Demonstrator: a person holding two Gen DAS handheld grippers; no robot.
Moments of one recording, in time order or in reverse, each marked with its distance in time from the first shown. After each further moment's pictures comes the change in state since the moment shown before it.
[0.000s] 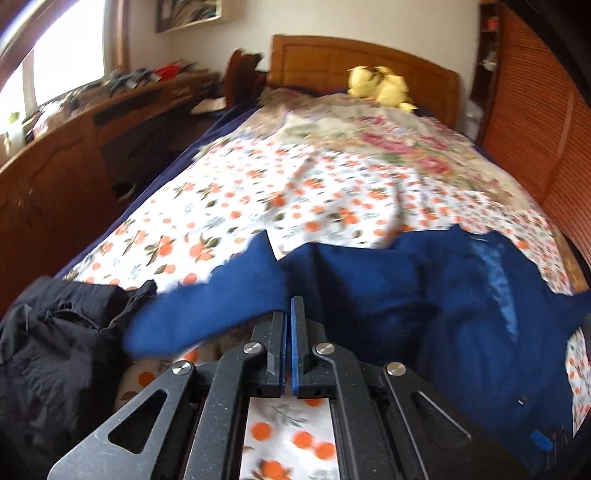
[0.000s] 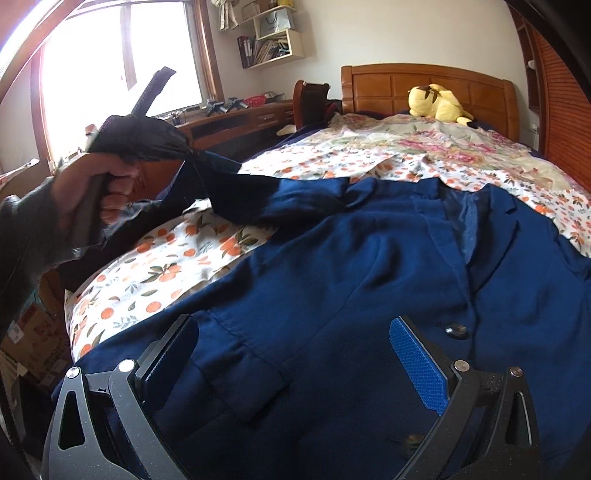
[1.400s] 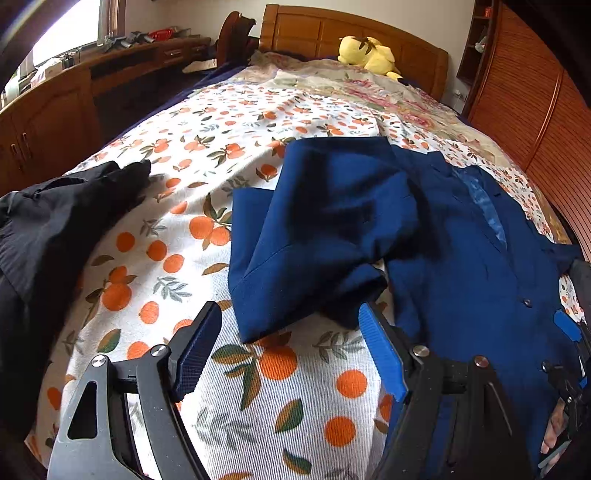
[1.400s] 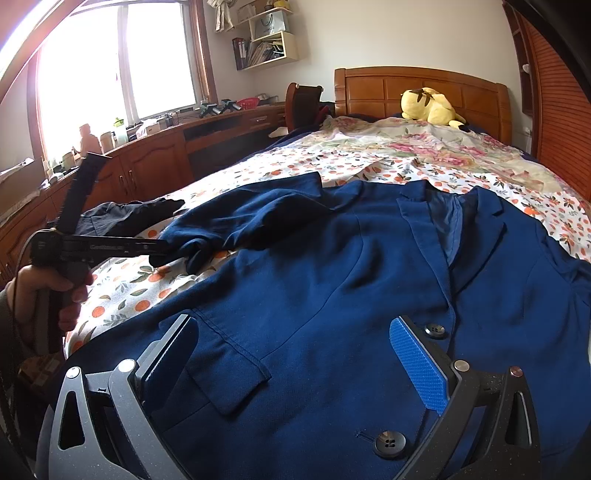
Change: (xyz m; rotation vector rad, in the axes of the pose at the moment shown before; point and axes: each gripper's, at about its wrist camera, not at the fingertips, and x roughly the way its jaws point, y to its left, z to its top) left arm 0.004 0.016 -0.125 -0.037 0.118 -0.069; right arm -0.005 -0.004 -0.003 -0.010 0.002 -0.019
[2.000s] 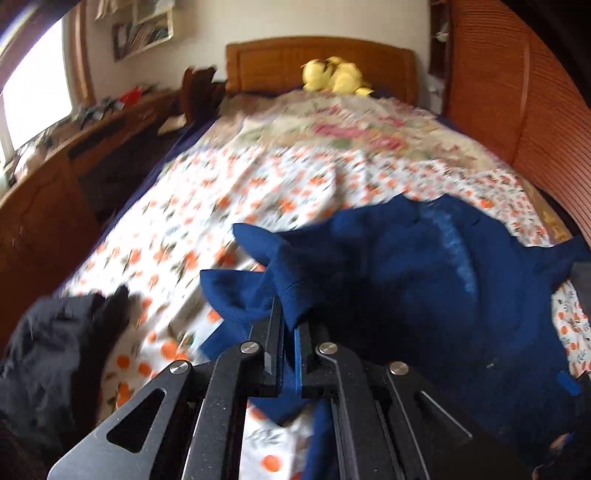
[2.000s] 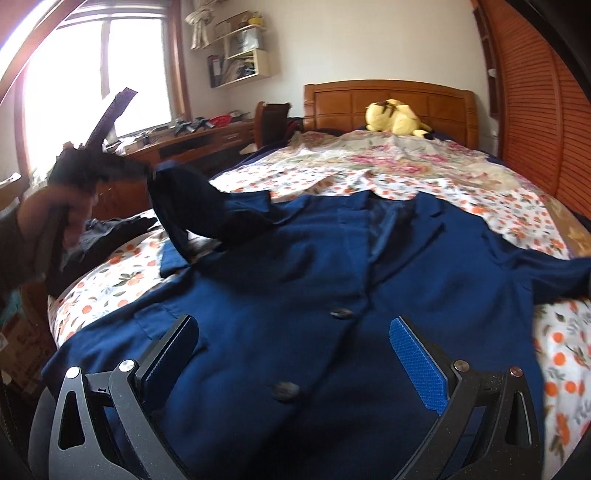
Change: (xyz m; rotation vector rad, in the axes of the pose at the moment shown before) left arm -0.059 -0.120 0.095 0.201 -0.125 0.047; right arm -0.064 -0.042 -0.021 0.043 -0.060 -0.108
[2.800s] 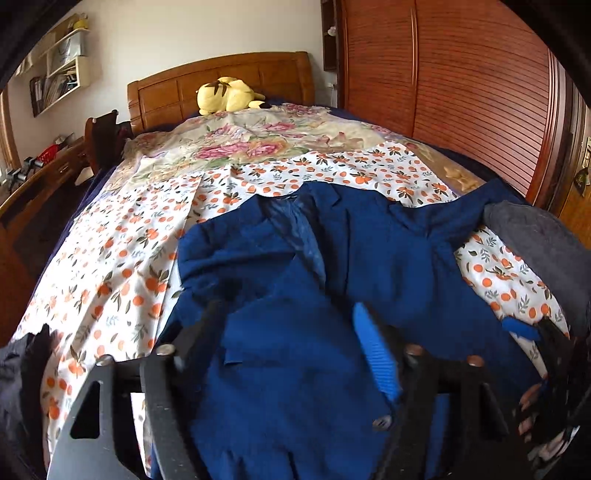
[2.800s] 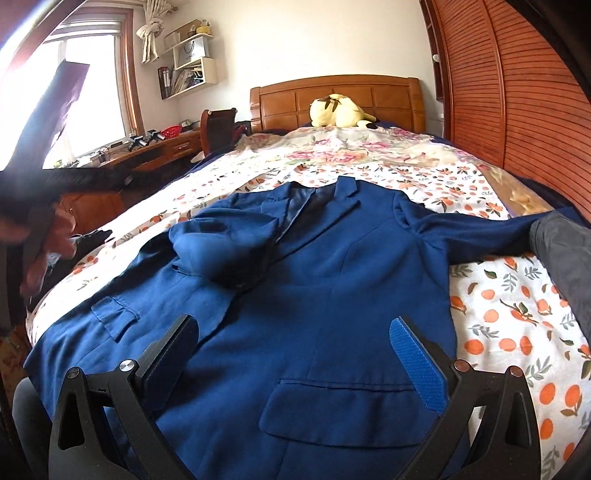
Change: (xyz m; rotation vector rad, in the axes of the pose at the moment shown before) left arm -0.046 -0.140 -0.043 0.203 -0.052 -0.234; right arm -0.059 -0.011 -0.025 0.096 0.003 -0.138
